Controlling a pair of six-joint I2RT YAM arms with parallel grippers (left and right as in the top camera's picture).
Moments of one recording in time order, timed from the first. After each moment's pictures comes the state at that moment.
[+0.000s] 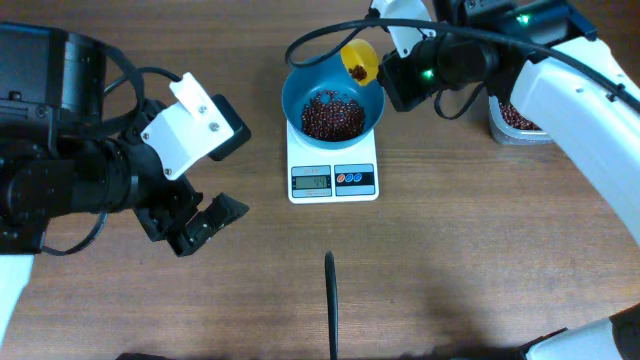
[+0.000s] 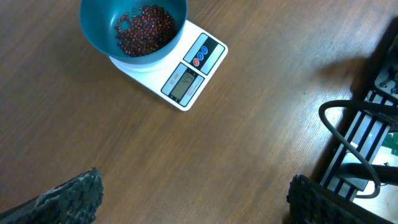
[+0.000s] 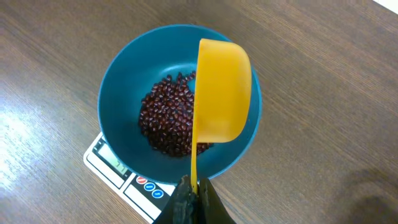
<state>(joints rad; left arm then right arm) -0.18 1.14 1.41 -1.35 0.43 0.72 0.35 1.65 1.50 -0.81 -0.22 -0.23</state>
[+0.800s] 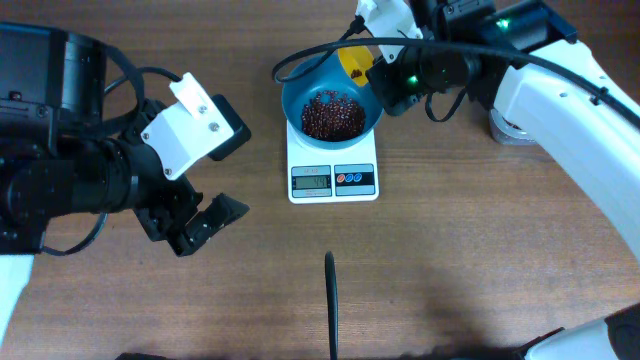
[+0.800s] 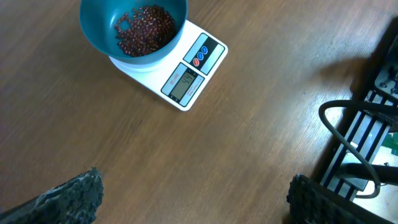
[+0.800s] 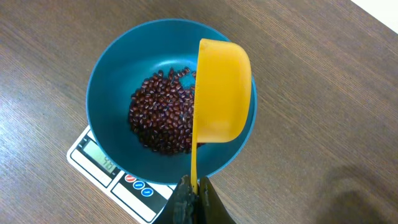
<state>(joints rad) -0.18 1.14 1.41 -1.35 0.43 0.72 0.41 1.66 1.52 -0.82 -0.10 -0.24</state>
